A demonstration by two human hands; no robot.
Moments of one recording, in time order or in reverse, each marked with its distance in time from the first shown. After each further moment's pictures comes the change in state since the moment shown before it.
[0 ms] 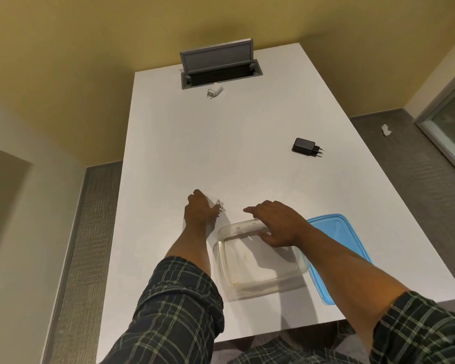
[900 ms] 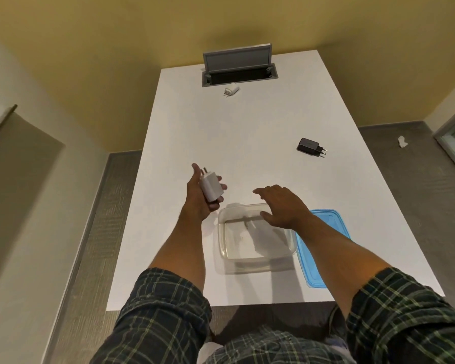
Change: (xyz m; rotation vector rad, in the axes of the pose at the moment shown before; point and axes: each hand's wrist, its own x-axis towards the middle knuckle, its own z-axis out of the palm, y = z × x) left_hand -0.035 0.013 -0.035 -1.329 -0.447 -0.235; right_hand -0.002 0.008 -0.017 -0.031 -0.005 0.127
